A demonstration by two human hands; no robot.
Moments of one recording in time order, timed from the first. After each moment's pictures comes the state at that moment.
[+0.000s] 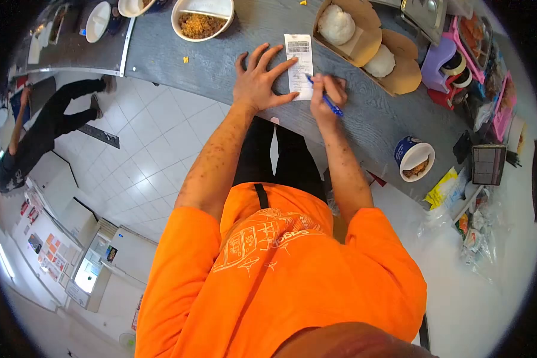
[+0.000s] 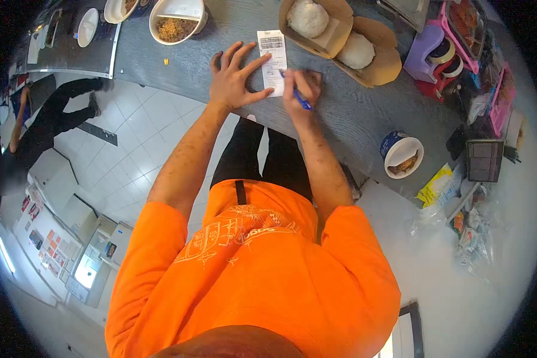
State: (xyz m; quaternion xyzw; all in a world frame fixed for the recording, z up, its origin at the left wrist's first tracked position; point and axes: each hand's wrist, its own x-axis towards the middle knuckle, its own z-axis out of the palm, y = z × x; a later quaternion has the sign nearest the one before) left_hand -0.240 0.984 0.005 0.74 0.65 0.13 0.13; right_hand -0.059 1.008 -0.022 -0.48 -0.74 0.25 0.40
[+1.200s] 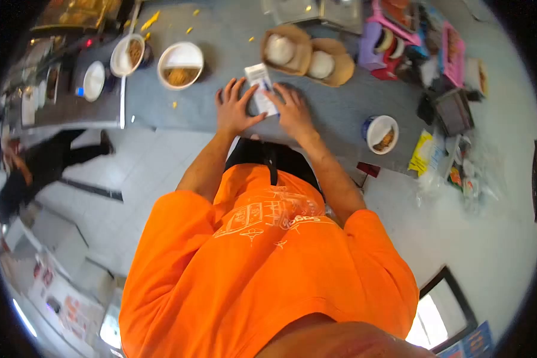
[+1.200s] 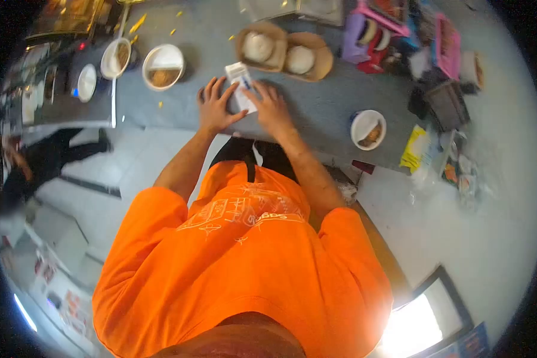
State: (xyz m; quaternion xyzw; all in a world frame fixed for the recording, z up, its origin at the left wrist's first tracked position) left_hand -0.240 0.985 0.022 0.75 0.62 0.14 0.15; right_hand -0.045 0.994 0.041 -0.51 -0.83 0.21 0.13
